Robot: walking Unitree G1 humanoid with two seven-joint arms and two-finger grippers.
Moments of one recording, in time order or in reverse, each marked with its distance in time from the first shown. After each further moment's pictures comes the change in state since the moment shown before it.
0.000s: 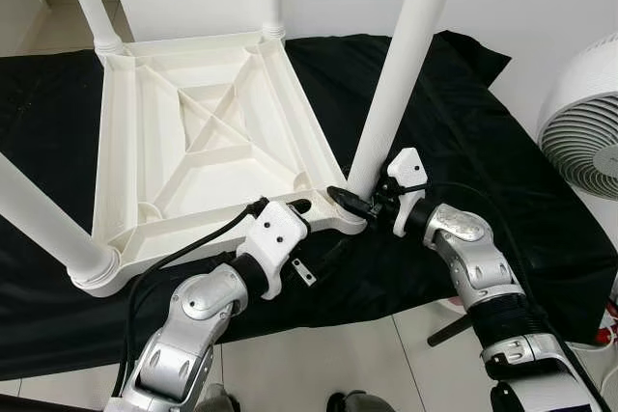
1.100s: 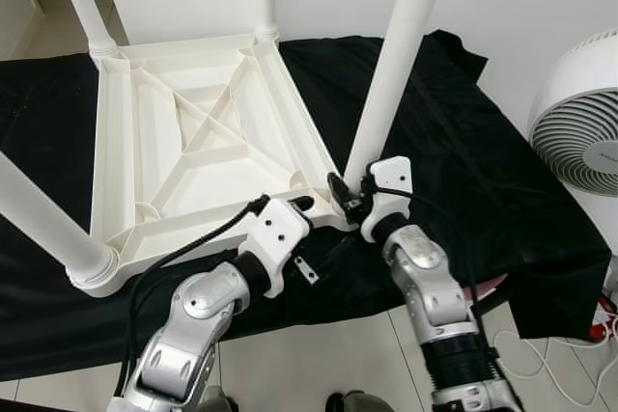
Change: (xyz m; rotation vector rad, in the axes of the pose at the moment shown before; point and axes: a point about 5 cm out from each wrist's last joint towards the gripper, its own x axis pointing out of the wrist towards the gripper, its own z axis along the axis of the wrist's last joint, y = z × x) left arm 0.002 -0.002 0.001 -0.013 -0.006 -0.002; right arm 0.019 0.035 0.004 0.184 -0.030 -0.634
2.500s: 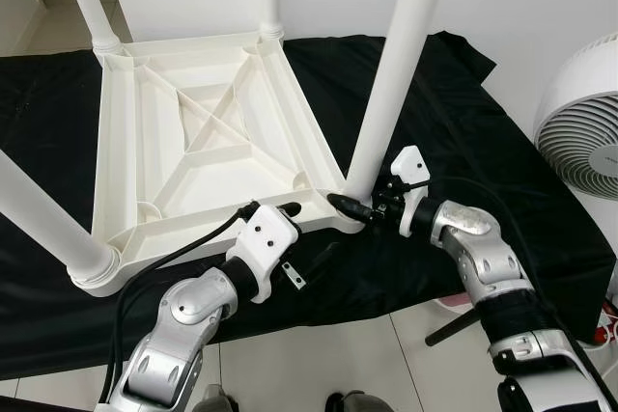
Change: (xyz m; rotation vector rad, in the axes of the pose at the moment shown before) left arm -0.012 0.007 -0.009 0.027 0.055 0.020; right arm 0.007 -0.043 0.008 -0.178 0.102 0.699
